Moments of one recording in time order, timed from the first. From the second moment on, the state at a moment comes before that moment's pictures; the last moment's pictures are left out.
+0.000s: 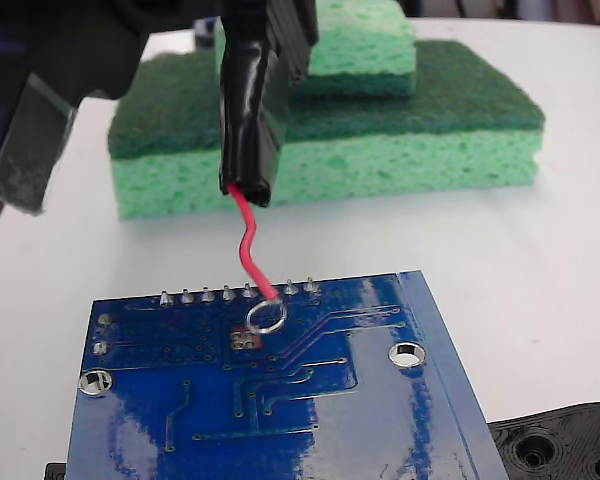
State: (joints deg) arm 16.1 109.9 132.2 28.4 -6.3 7.7
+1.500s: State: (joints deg) arm 16.3 116.6 132.6 33.7 -7.6 6.9
